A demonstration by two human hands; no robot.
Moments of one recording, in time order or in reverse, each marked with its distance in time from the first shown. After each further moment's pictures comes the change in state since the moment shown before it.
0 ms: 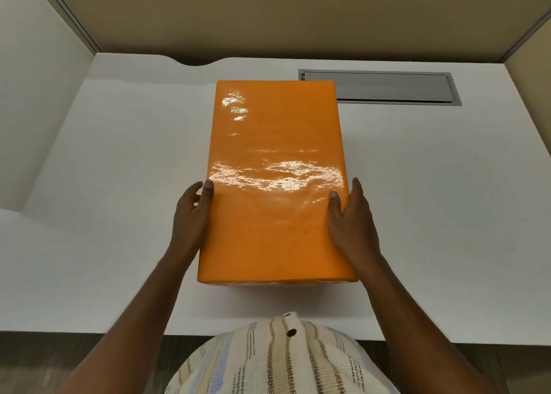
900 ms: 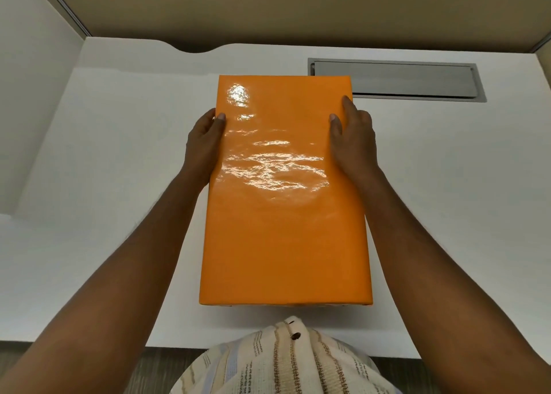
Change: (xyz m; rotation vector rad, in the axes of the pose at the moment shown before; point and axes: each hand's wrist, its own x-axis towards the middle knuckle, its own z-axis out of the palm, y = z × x) left_hand 0.123 0.065 0.021 -0.186 -0.138 0.116; right_hand 0.144 -0.078 0.006 -0.077 0.089 -0.187
